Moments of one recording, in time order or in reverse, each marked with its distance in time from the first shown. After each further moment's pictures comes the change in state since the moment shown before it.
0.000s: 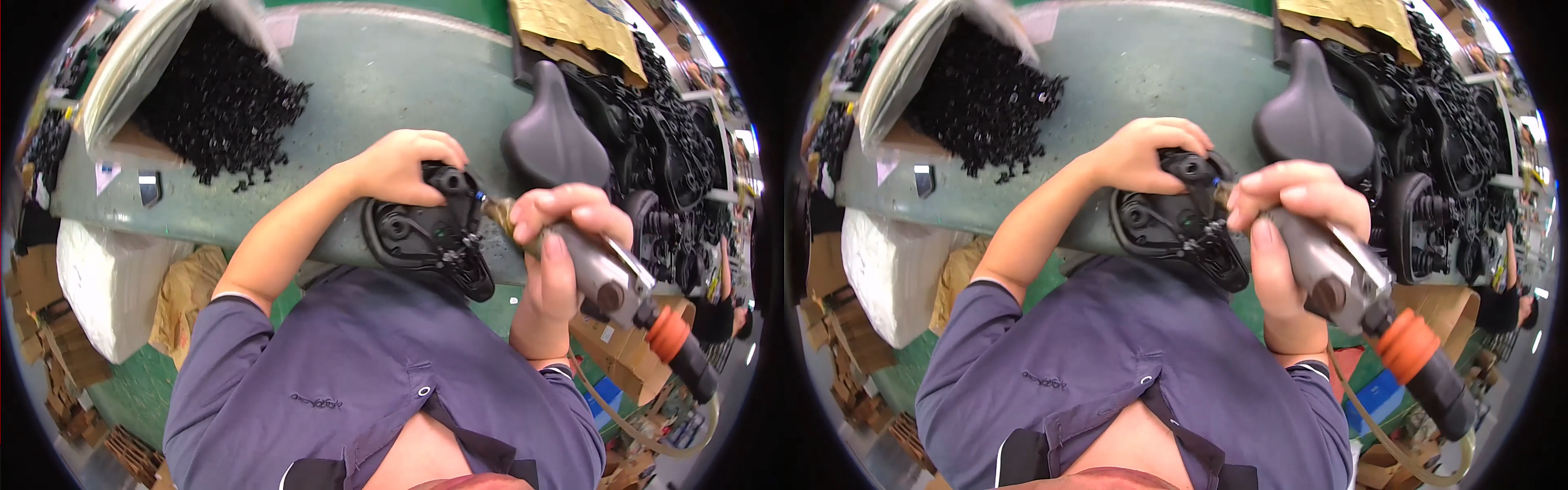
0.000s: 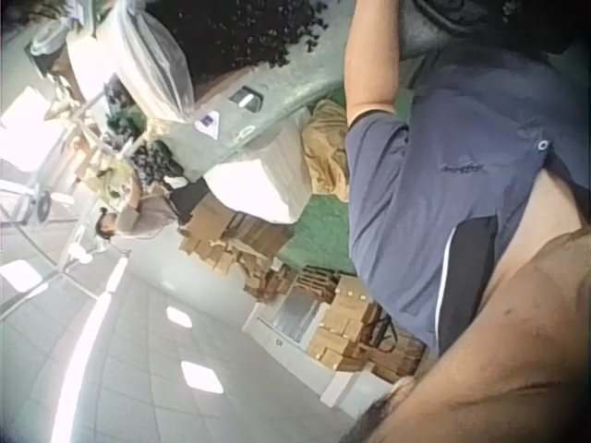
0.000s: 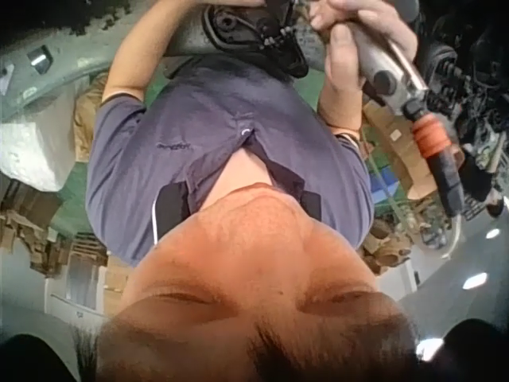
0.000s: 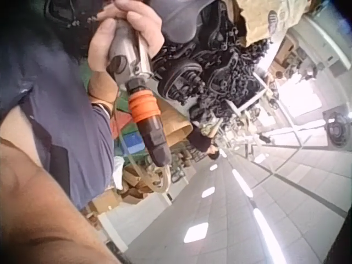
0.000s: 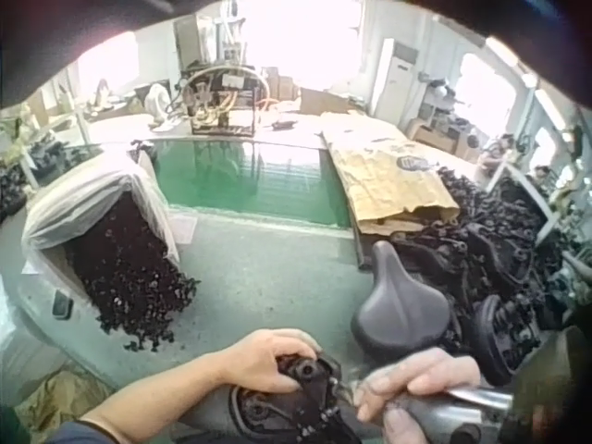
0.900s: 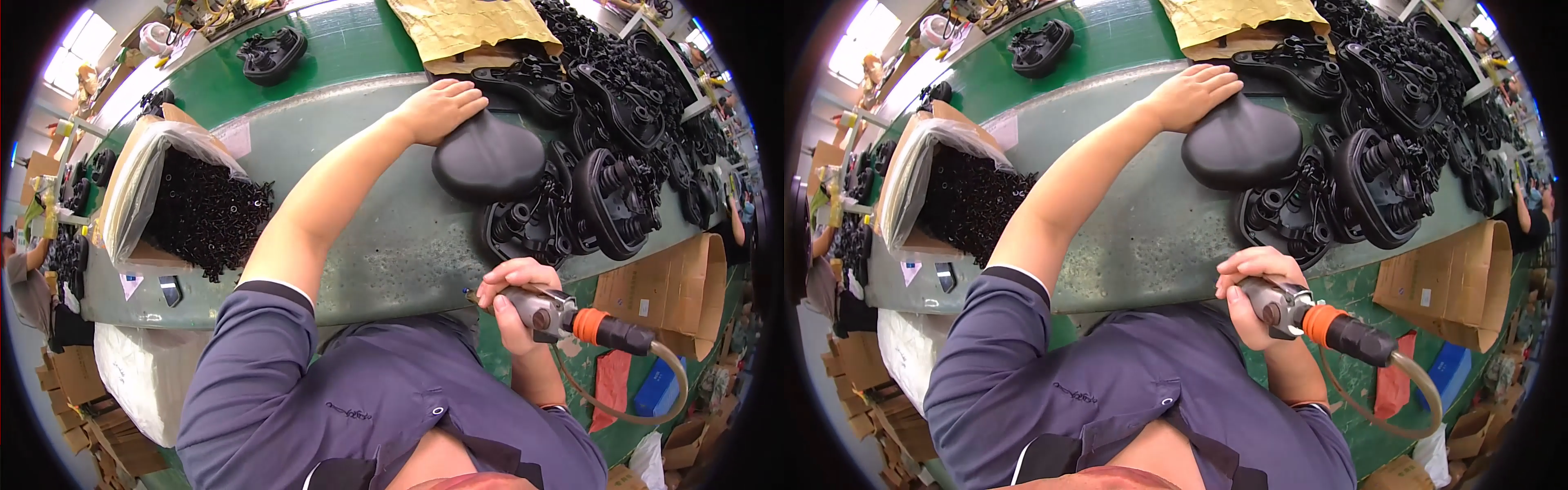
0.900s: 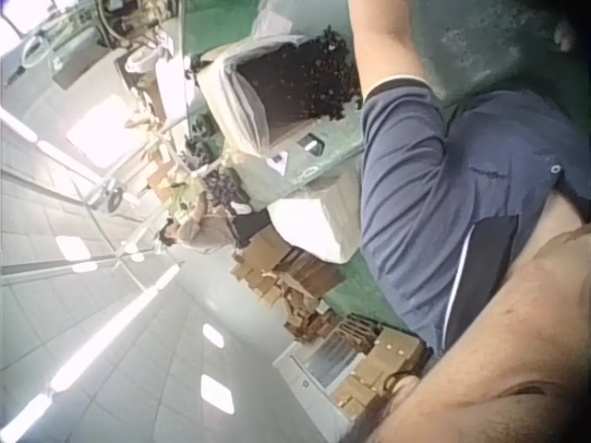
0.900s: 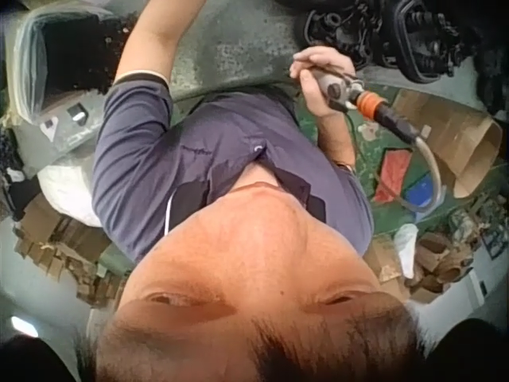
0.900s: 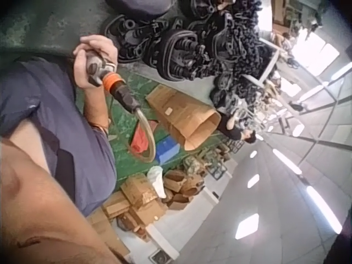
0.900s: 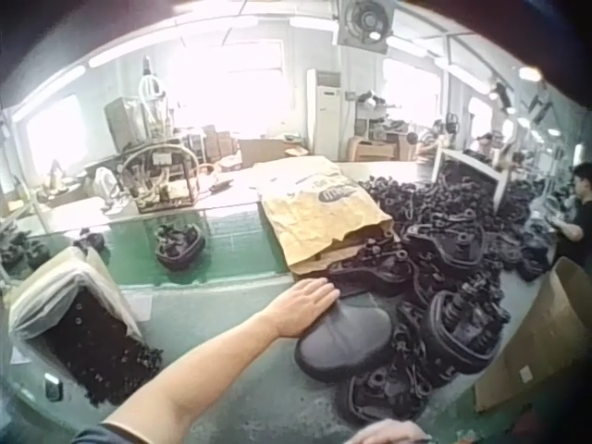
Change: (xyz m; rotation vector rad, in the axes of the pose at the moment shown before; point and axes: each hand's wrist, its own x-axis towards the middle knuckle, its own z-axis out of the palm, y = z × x) left_hand 0.229 -0.057 0.017 1.092 -0.247 0.483; right_hand -0.100 -0.014 -0.053 0.021 0.219 0.133
